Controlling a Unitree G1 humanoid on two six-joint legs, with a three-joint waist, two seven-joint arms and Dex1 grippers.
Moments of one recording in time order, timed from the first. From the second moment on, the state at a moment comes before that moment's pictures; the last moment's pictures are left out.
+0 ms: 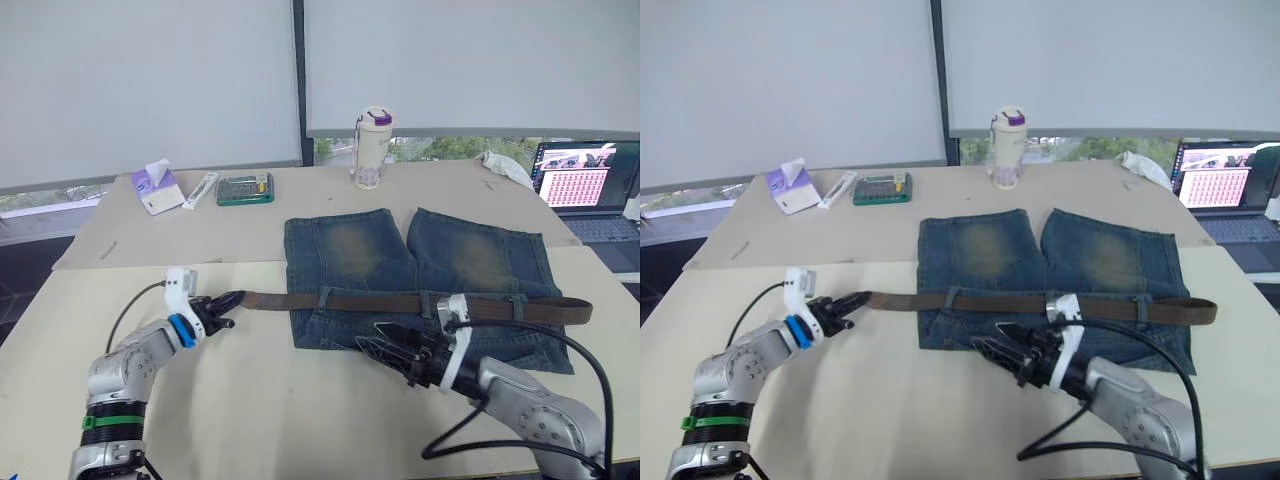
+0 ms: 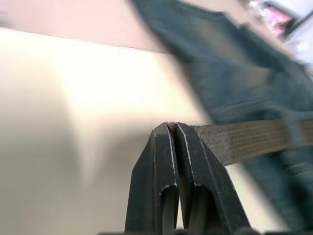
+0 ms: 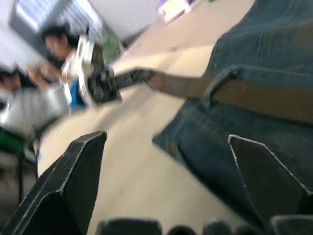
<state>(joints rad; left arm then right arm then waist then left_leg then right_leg) -0.33 0.50 0.26 0.24 -0.57 0.62 -0.65 0.02 -0.52 -0.10 -0.48 0.84 0.75 0.63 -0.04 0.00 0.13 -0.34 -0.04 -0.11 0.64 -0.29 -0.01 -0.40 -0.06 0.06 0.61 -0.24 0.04</state>
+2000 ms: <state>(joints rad) -0.77 0.75 0.26 0.85 -0.08 -0.14 -0.29 -0.23 -0.91 -0.36 0.13 0.52 0.85 0.82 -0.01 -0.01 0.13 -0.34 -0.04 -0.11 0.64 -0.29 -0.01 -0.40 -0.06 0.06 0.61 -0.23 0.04</state>
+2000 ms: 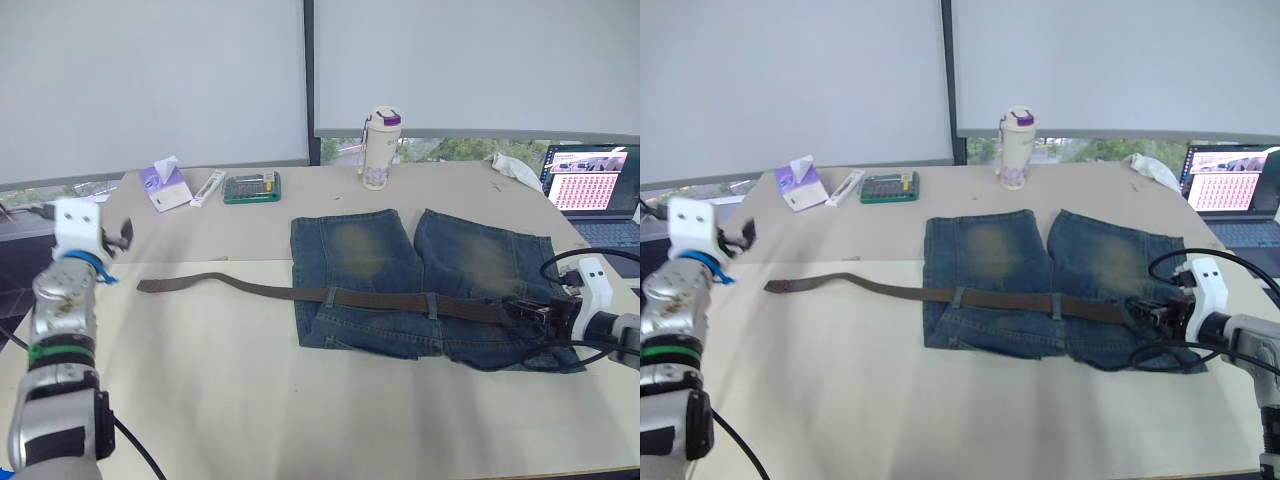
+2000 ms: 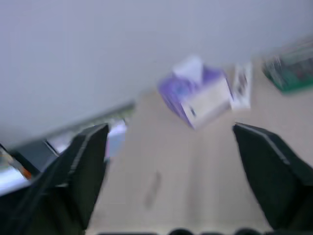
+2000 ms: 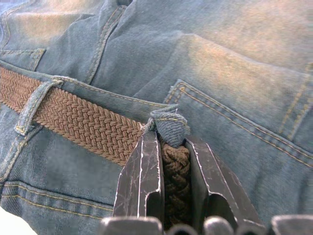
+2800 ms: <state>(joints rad) -0.89 0.27 -0.14 0.98 -0.07 0.02 -1.00 -0.20 -0.87 -0.45 0.14 0.53 0.85 0.73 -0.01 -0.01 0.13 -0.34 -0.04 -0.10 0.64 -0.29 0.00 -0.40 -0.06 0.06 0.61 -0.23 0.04</state>
